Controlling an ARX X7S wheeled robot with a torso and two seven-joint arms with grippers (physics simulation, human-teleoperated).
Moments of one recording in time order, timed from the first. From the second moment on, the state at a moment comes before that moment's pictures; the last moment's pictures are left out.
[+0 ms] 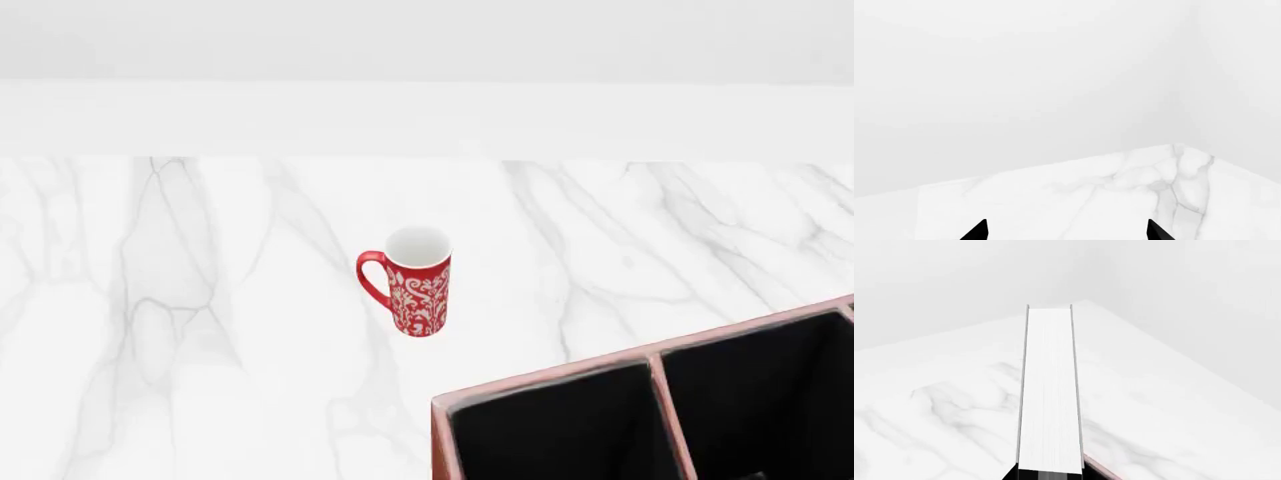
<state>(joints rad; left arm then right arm) 0.48 -0.10 -1.16 0.66 -0.63 -0.40 -0.26 1.23 0.81 -0.13 0.19 1.07 1.29 0.83</state>
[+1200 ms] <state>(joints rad) 0.49 -0.10 -1.14 0.65 -0.63 -0.38 -0.28 1.41 0.91 -0.13 0.29 1.53 1.54 1.26</state>
